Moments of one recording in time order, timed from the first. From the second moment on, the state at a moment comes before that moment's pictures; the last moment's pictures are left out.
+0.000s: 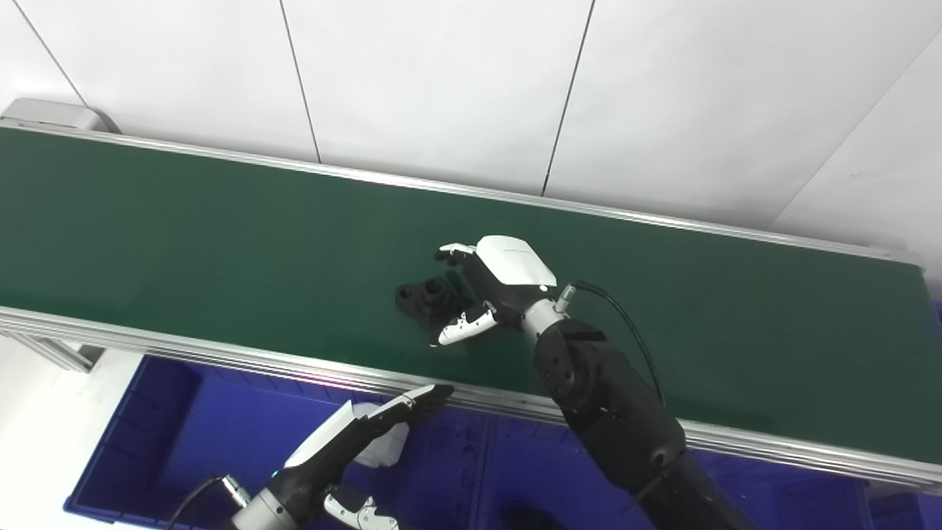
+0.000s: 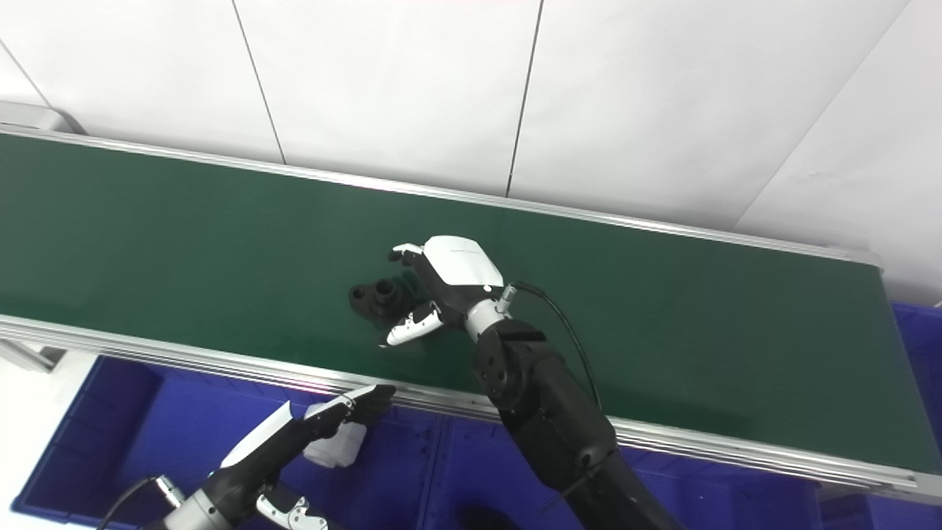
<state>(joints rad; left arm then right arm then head) 0.30 0.32 -0.35 -0.05 0.14 -0.43 -0.28 -0.37 -0.11 0.59 0.22 -0.85 0.24 0.18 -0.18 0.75</state>
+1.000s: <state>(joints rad) 0.31 0.31 -0.35 -0.09 0.11 -0.43 -0.29 -0.31 -0.22 0.62 0.14 -0.87 0.15 0.11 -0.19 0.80</state>
